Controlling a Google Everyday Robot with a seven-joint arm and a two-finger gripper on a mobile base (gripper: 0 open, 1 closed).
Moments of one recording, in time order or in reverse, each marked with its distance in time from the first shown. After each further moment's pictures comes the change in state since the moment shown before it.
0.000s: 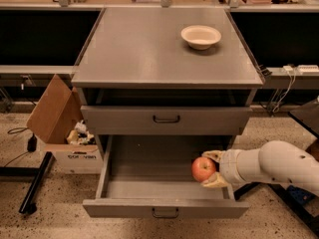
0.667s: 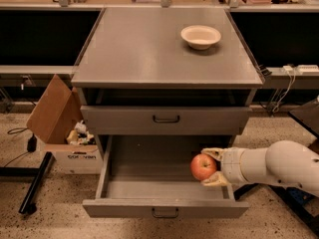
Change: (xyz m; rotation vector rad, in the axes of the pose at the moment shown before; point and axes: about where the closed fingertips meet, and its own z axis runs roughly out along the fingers) arm -0.027 0.000 -0.030 0.042 -0.028 -0.079
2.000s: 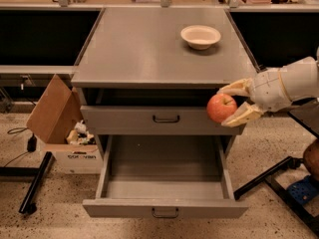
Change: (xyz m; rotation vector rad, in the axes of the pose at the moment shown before) arm -0.054 -0.152 -0.117 -0.138 -0.199 -0.011
